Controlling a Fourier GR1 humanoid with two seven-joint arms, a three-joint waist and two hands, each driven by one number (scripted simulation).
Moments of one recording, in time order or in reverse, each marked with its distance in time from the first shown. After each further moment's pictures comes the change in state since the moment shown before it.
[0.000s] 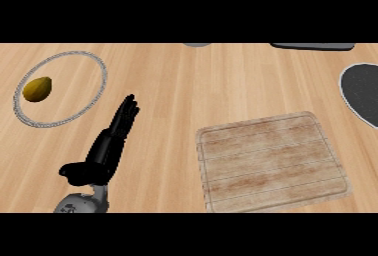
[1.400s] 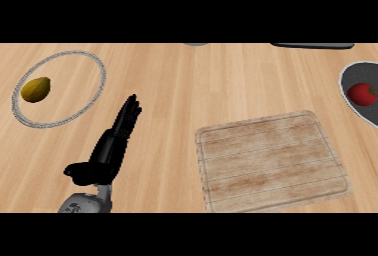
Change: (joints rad) left arm -0.003 -0.023 0.000 0.016 -0.013 0.009 -0.012; right arm -0.115 -0.133 -0.107 0.329 -0.104 0.545 -0.030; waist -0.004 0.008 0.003
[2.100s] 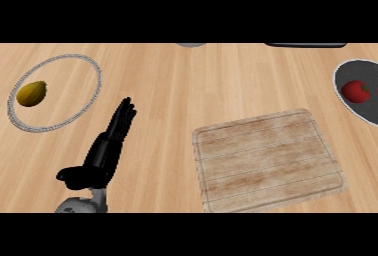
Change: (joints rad) left arm 0.032 0.012 0.014 -0.017 0.004 -0.006 -0.009; right arm 0.173 -0.093 -0.020 -0.030 -0.048 0.310 -0.062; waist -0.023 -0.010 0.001
